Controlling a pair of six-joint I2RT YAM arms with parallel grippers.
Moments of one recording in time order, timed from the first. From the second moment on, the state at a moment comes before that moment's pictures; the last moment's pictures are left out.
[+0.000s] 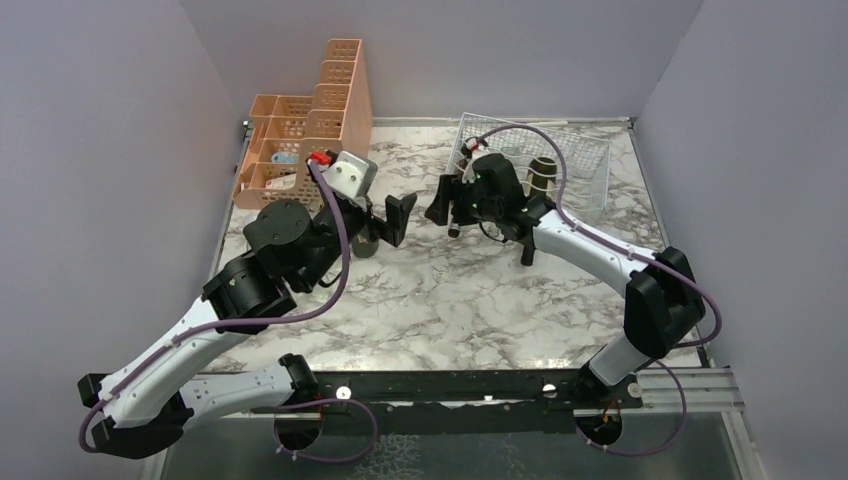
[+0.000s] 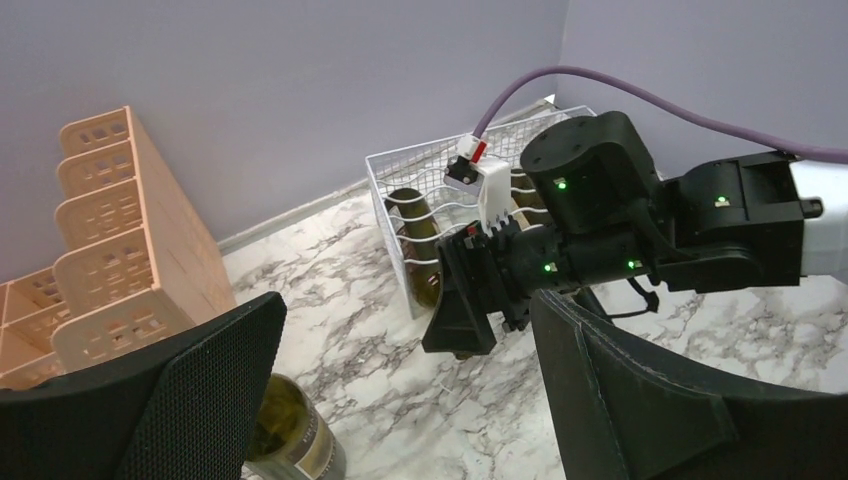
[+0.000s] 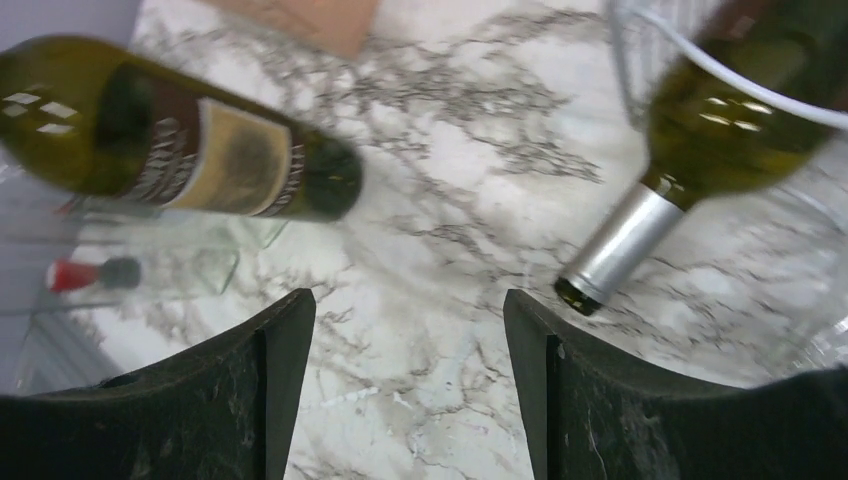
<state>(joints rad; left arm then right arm) -0.98 0.89 1.27 -0.34 -0.38 0.05 0.65 1.61 1.20 -0.17 -0.04 0.50</state>
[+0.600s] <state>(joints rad) -0.98 0.72 1.30 -0.34 -0.50 0.07 0.87 1.64 1.38 0.19 -0.19 0.26</state>
